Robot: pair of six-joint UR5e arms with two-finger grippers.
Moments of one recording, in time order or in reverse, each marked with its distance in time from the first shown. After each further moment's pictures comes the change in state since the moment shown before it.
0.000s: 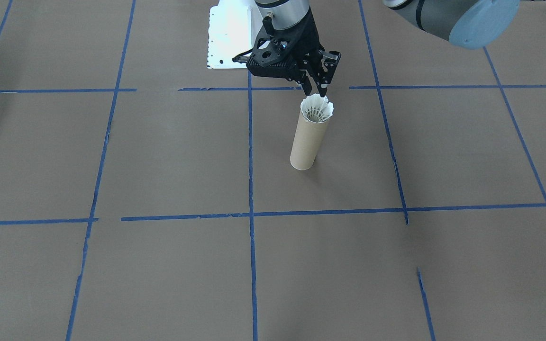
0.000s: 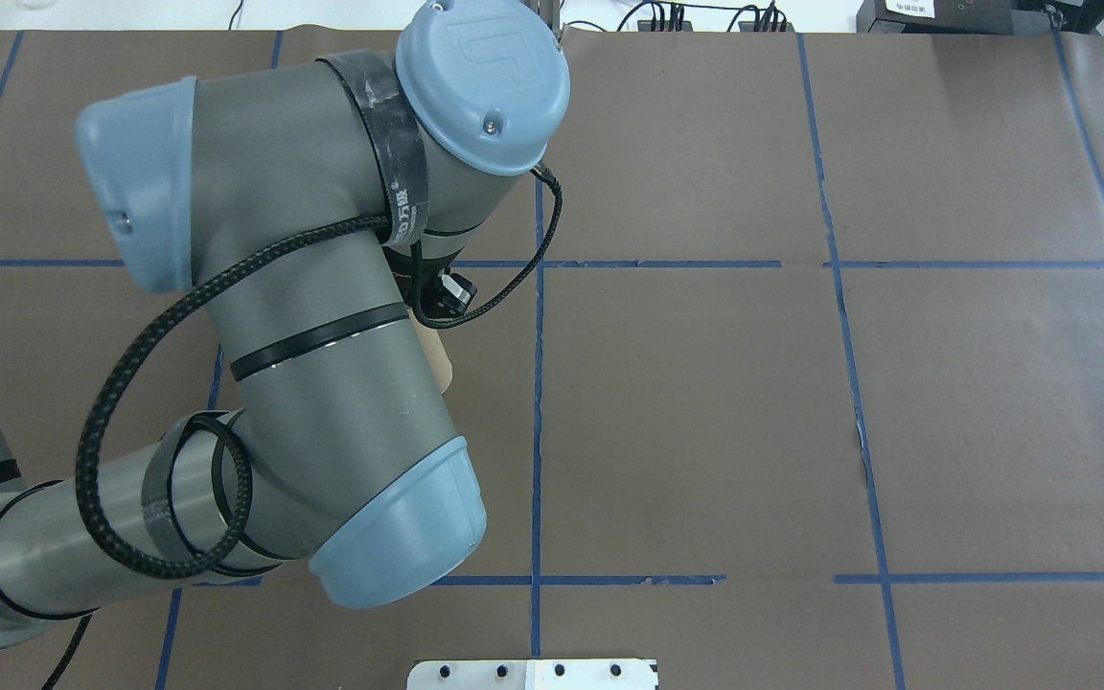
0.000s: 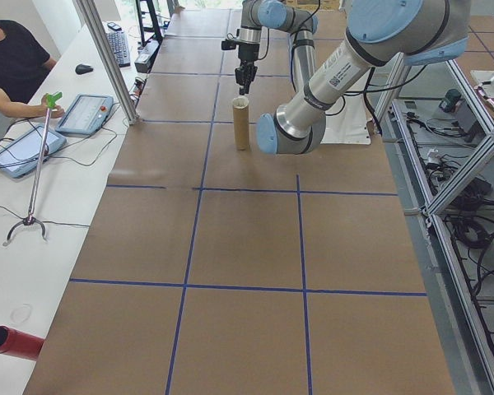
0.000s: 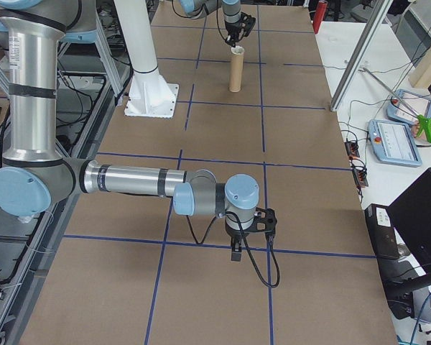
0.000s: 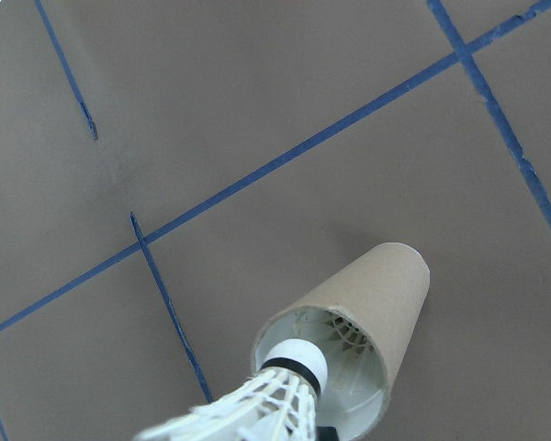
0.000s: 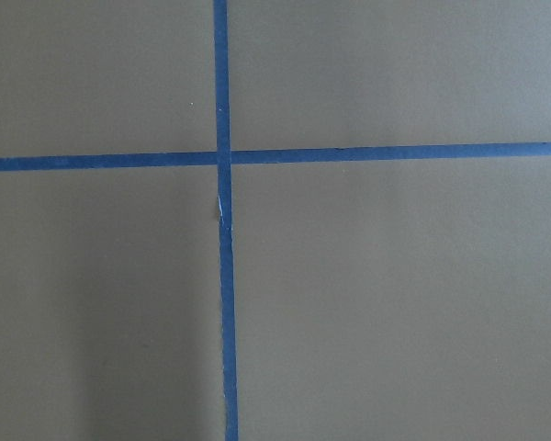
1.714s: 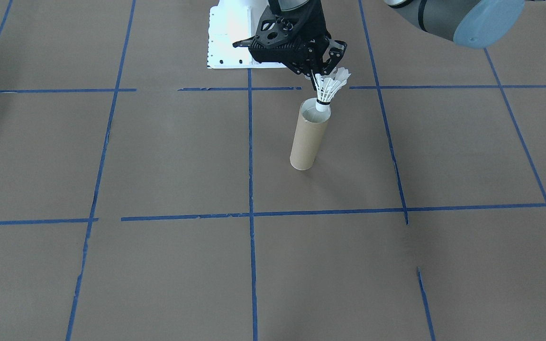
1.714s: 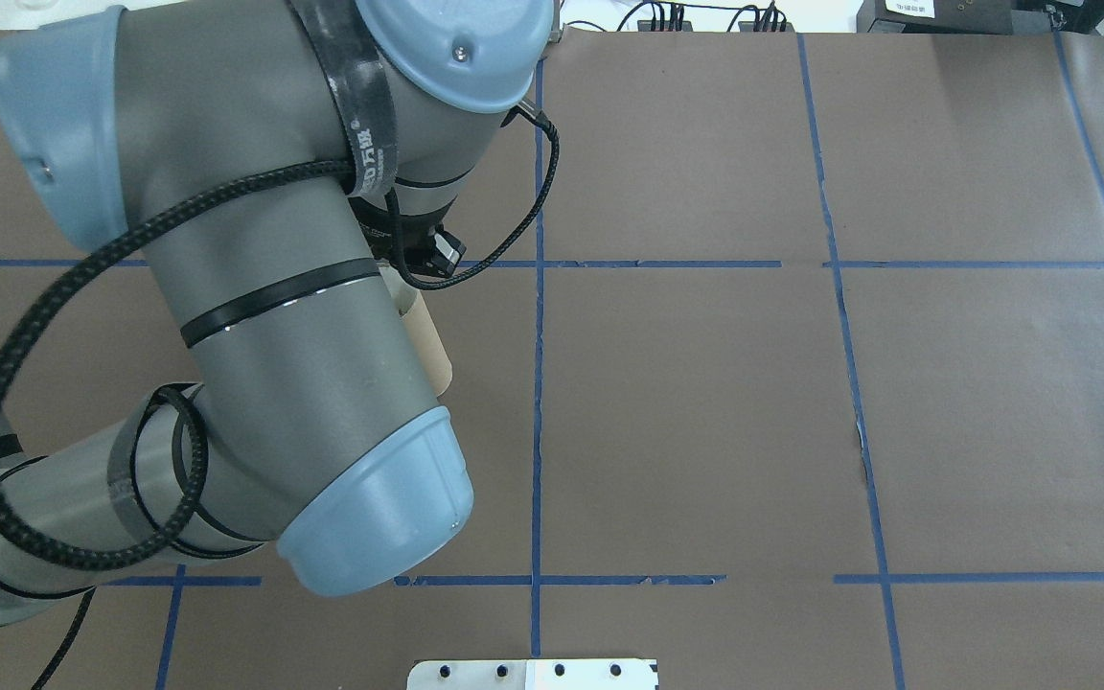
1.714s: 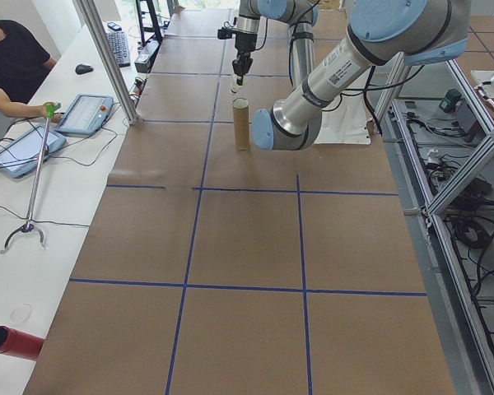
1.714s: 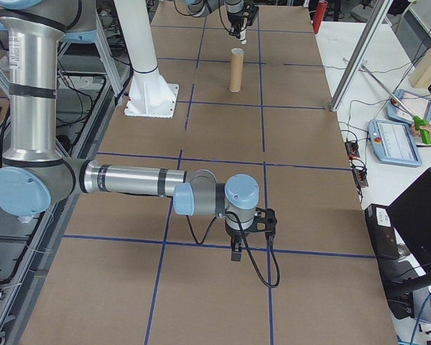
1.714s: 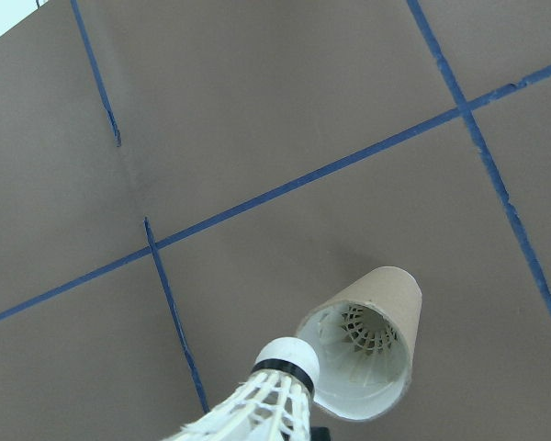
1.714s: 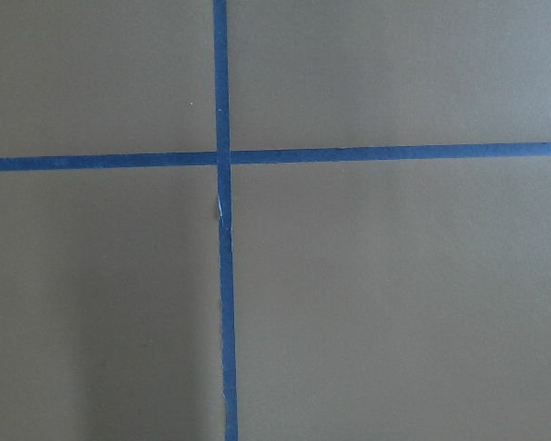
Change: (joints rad) left arm -0.033 -0.035 -0.023 0.020 0.008 -0.023; right arm 0.000 0.000 0.000 0.000 -0.001 0.000
